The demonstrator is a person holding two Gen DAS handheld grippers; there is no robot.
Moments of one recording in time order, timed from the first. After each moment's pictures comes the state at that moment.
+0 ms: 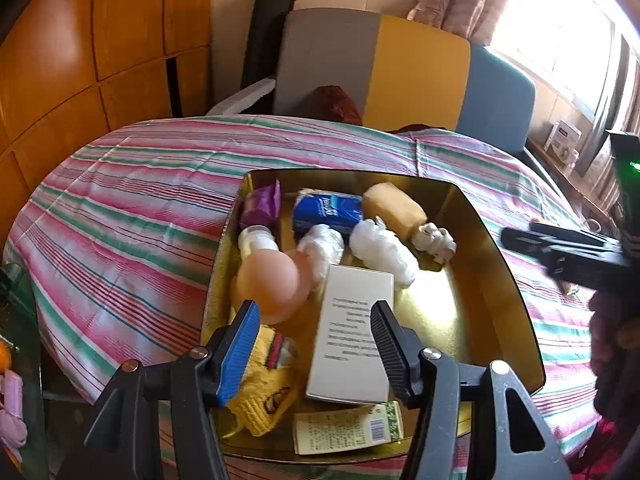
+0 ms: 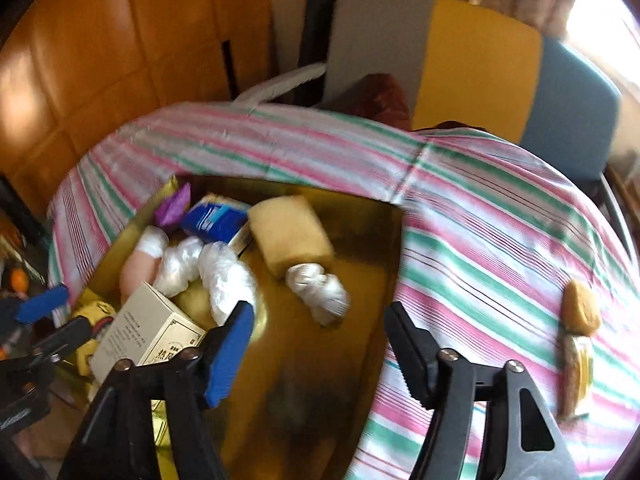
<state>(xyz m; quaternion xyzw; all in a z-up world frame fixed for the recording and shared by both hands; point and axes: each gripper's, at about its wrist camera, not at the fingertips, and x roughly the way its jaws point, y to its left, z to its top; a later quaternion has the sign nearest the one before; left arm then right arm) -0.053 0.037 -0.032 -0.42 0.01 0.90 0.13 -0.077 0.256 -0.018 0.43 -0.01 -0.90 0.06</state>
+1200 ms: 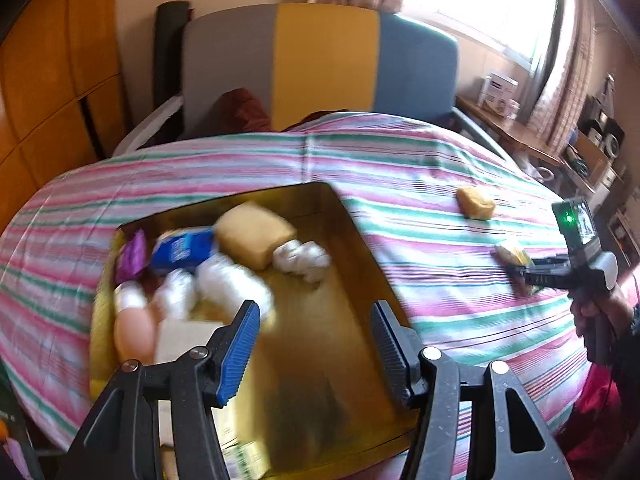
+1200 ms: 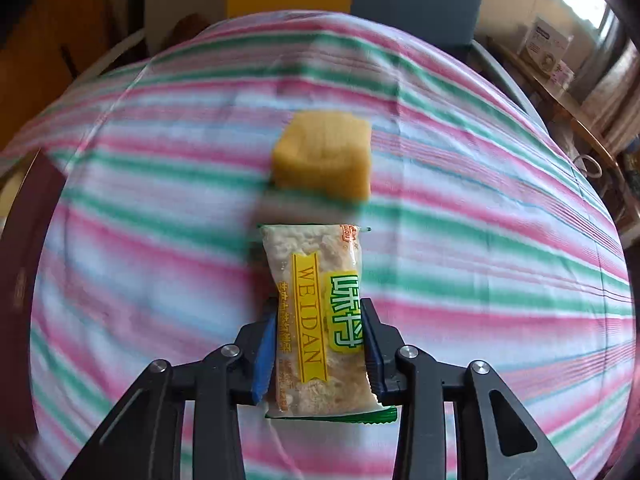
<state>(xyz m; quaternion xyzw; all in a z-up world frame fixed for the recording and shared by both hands) -0.051 0.162 -0.009 -0.42 0.08 0.87 0.25 -0.019 0.503 -0.105 0.55 -0.03 -0.83 -0.12</state>
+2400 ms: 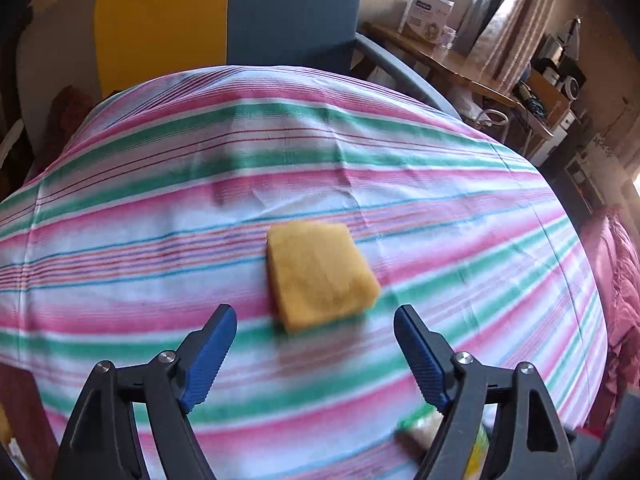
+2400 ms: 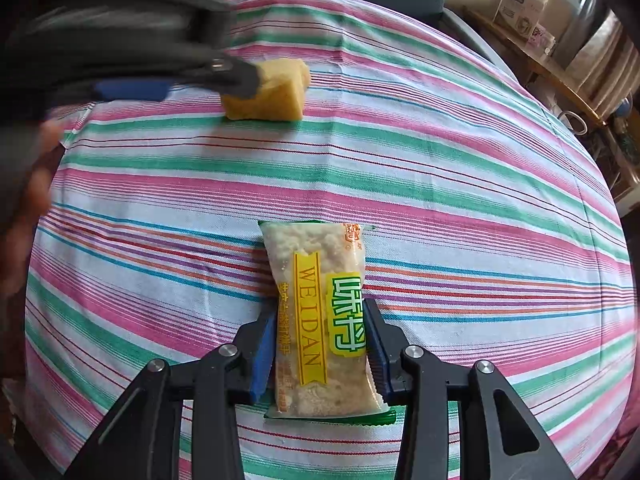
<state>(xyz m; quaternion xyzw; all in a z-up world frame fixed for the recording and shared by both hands) -0.137 0.498 -0.078 -0.50 0.12 0.78 0.35 0.030 0.526 -0.105 0.56 -0.07 -0.81 -0.14</state>
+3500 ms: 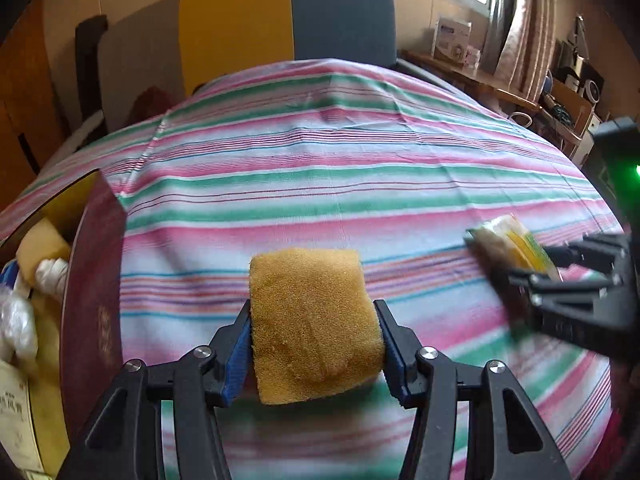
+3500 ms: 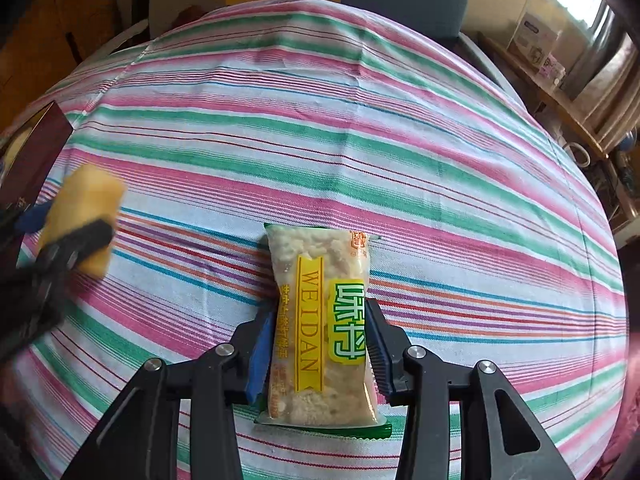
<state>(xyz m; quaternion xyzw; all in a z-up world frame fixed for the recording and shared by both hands) -0.020 0.346 -0.101 -0.41 0.13 0.86 0.28 0.028 0.523 -0.113 0.54 -0.02 -0.83 -0.12</state>
